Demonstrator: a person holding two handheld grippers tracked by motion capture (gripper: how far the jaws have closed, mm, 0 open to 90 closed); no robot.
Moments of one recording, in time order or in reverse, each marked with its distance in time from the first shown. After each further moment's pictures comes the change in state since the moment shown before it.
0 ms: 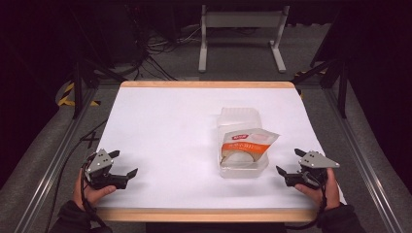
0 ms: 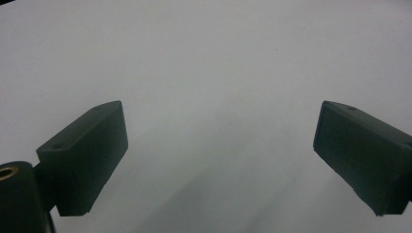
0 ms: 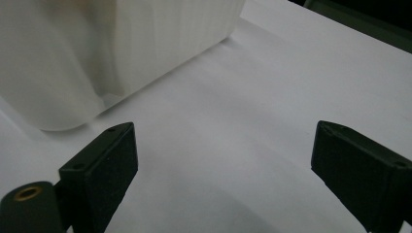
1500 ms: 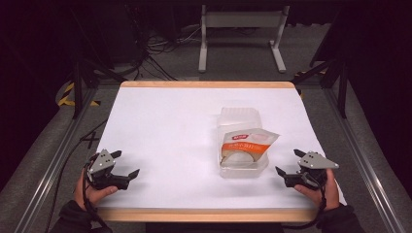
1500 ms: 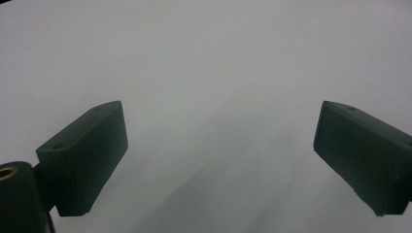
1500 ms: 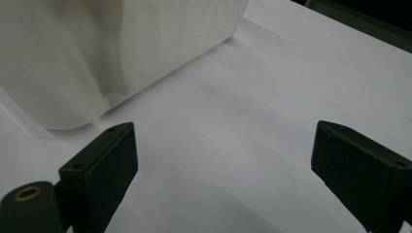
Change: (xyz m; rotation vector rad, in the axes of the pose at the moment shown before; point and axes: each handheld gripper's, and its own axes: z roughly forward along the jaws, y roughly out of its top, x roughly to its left) left arm -0.005 0.002 0.004 0.011 -0.012 0.021; right arm 0.003 0.000 0.000 0.003 0.000 -0.005
